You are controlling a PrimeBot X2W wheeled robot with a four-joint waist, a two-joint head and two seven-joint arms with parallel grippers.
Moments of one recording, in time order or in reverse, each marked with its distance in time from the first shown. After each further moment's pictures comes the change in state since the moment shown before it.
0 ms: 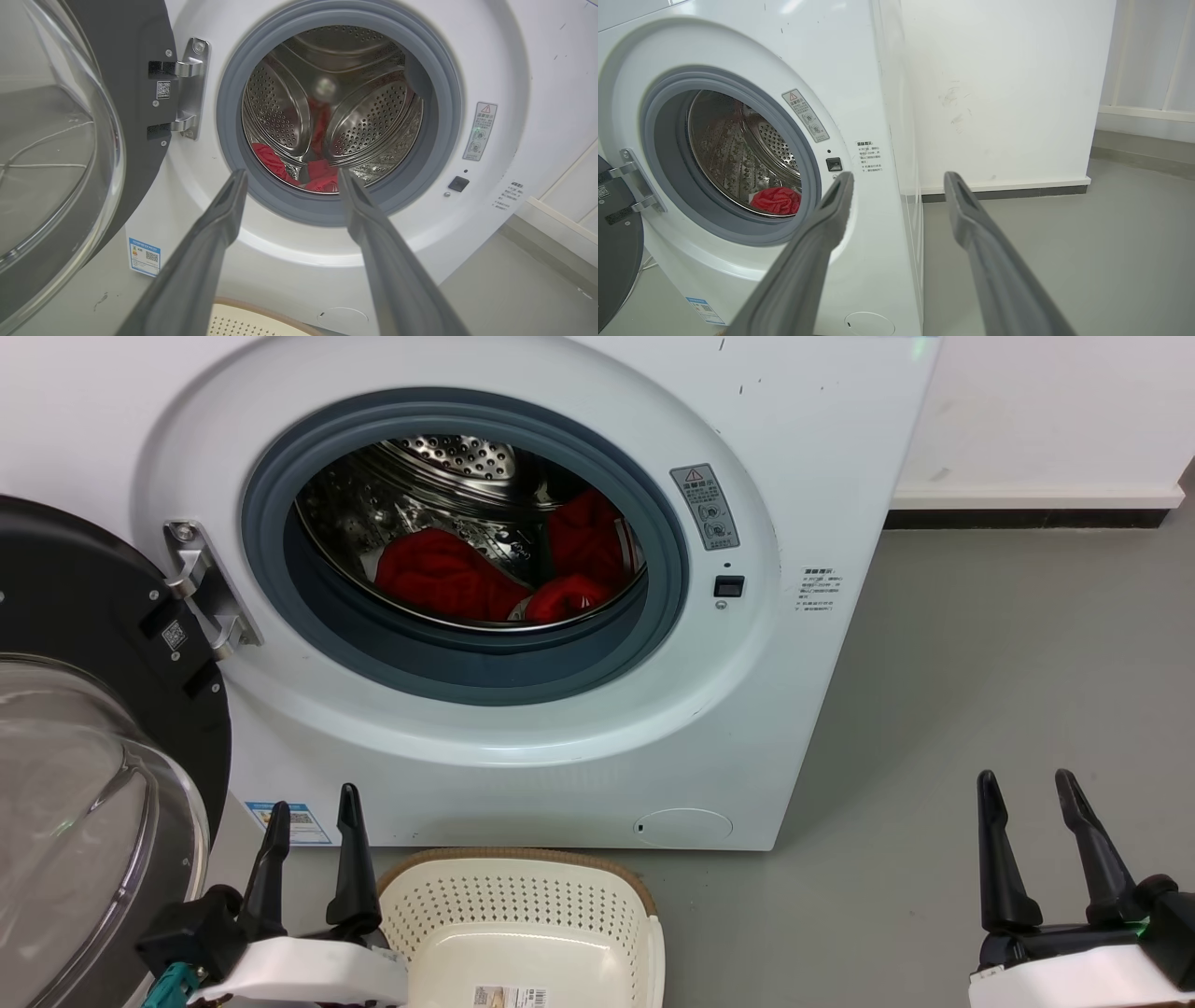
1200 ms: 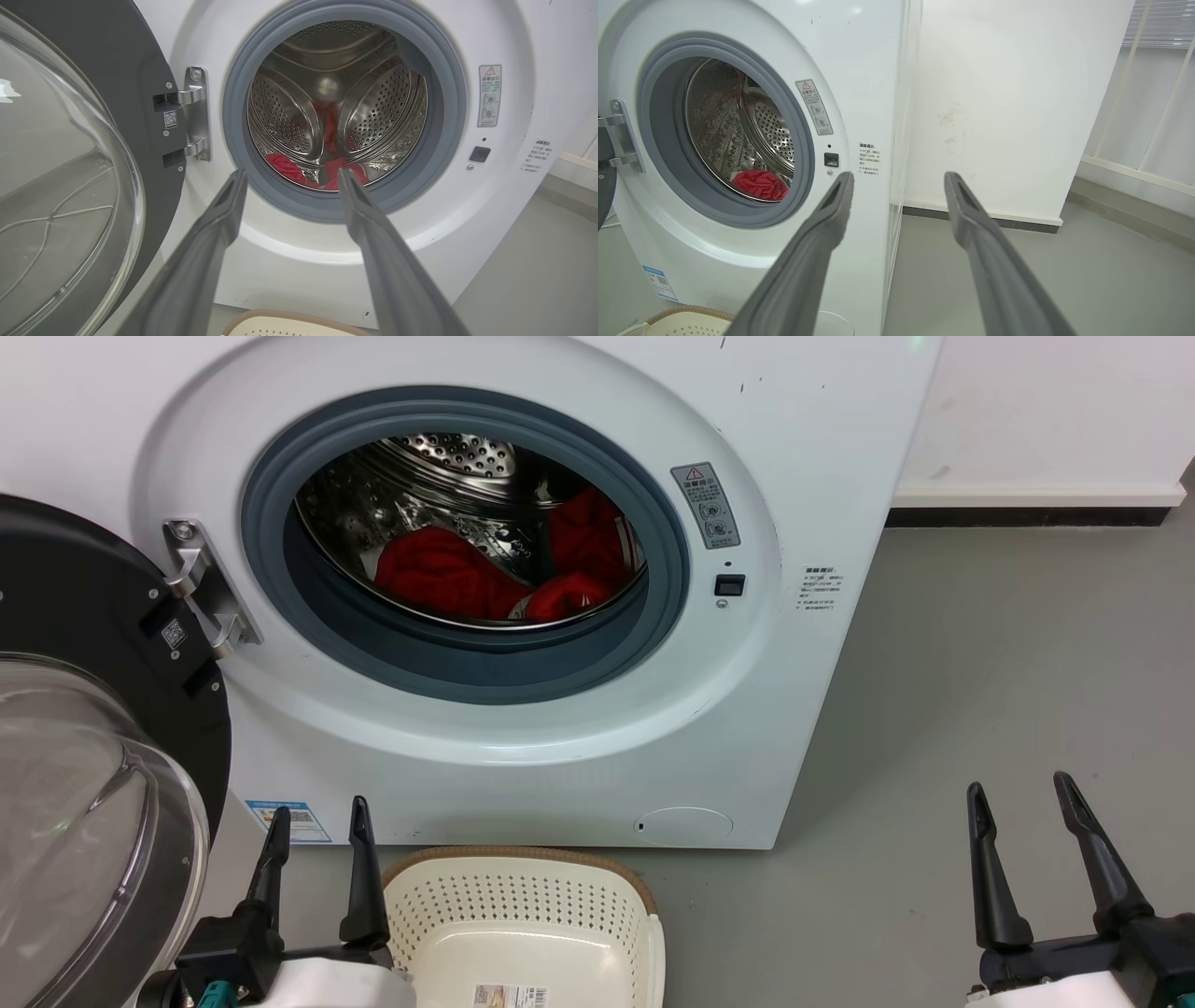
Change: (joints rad) left arm 0.024 0.001 -0.009 0.002 0.216 0.017 -0.061; right arm 0.037 0.000 0.002 -0.044 -0.214 0.000 -0.061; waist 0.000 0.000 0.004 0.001
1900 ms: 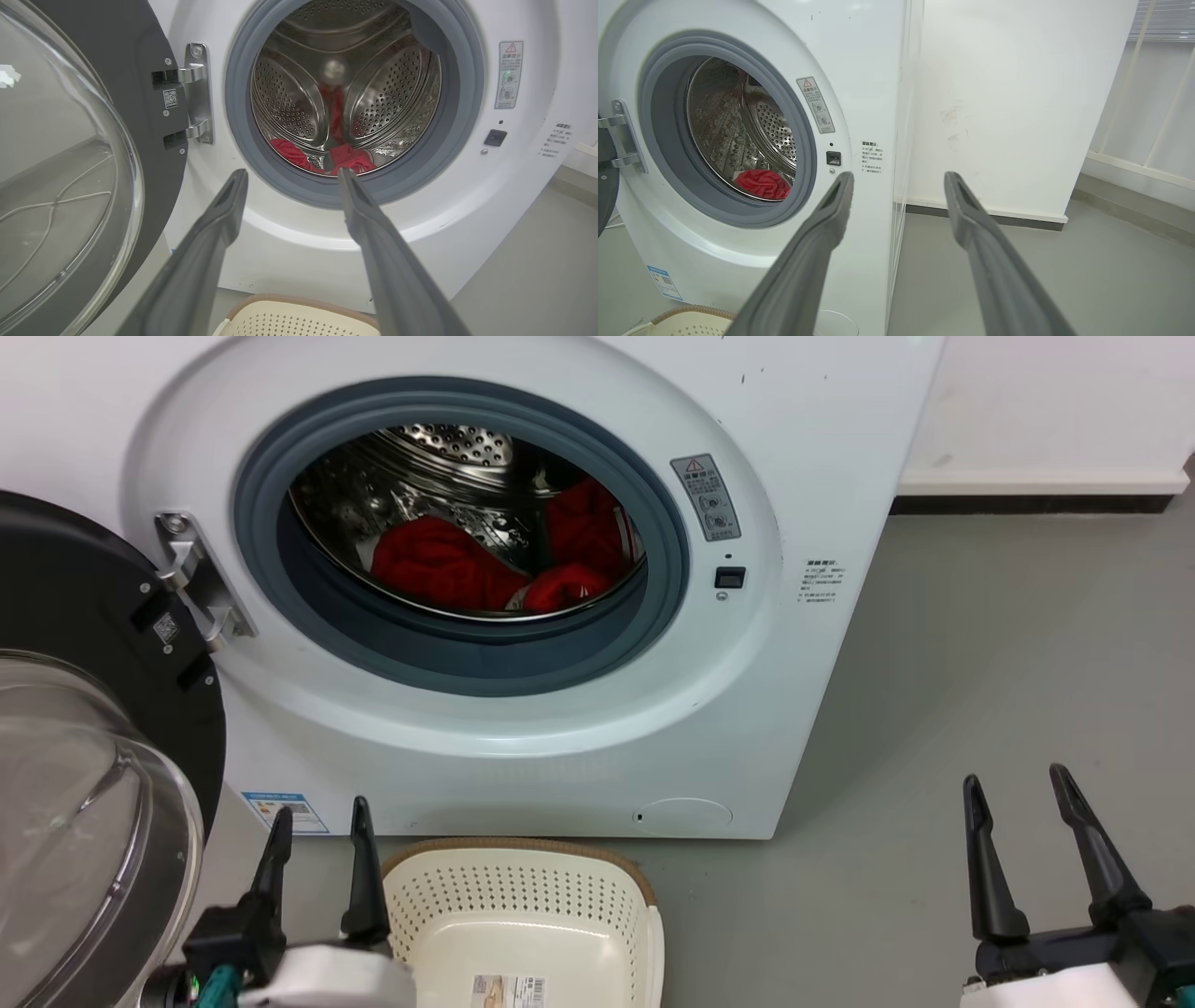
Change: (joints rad) left arm -0.010 0.000 0.007 0.048 -0.004 0.000 -0.001; right arm -0.007 0.000 0.008 0.005 0.012 0.000 0.000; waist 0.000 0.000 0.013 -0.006
